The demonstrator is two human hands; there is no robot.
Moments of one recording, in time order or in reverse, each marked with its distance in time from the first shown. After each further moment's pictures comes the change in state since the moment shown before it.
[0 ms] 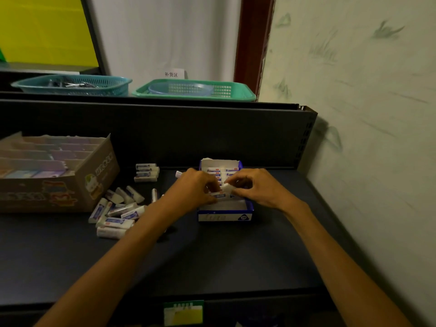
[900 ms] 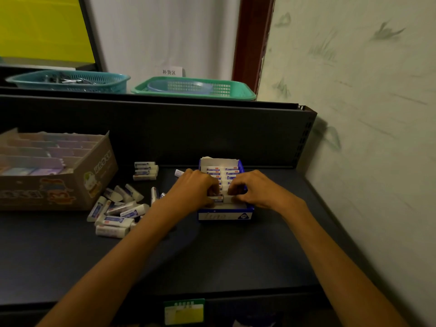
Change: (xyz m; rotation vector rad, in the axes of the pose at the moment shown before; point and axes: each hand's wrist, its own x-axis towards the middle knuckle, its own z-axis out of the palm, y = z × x) left_hand 0.004 -0.002 0.004 0.146 -0.066 0.022; right_hand 0.006 -0.004 0.002 -0.261 -0.157 0.106
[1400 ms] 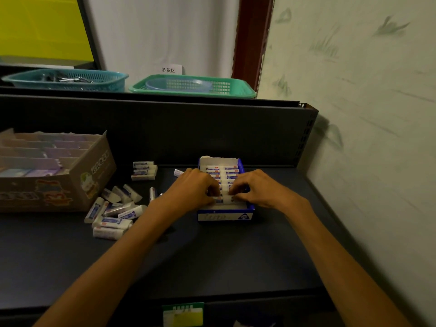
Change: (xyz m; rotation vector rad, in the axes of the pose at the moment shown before) left_hand 0.001 0.002 -0.006 -0.054 -0.043 0.012; right_hand -0.001 0.006 -0.003 0.019 -0.023 -0.015
